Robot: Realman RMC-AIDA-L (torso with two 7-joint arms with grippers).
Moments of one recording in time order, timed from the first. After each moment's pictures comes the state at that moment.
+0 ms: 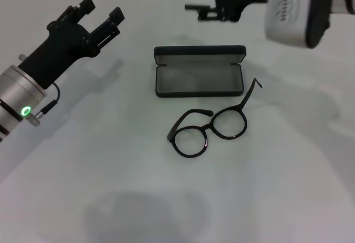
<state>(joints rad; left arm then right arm) -0.58 -2.07 2.84 -0.15 -0.97 1.47 -0.78 0.58 2.03 -1.61 -1.41 -2.02 -0.82 1.39</state>
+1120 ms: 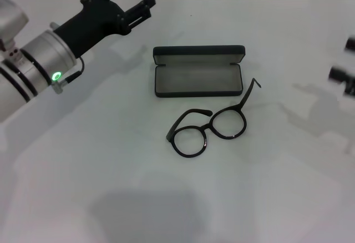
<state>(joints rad) -0.74 -2.08 2.84 -0.19 -0.90 1.31 -0.78 0.27 1.97 -0.94 -0.82 -1.47 -1.54 1.13</state>
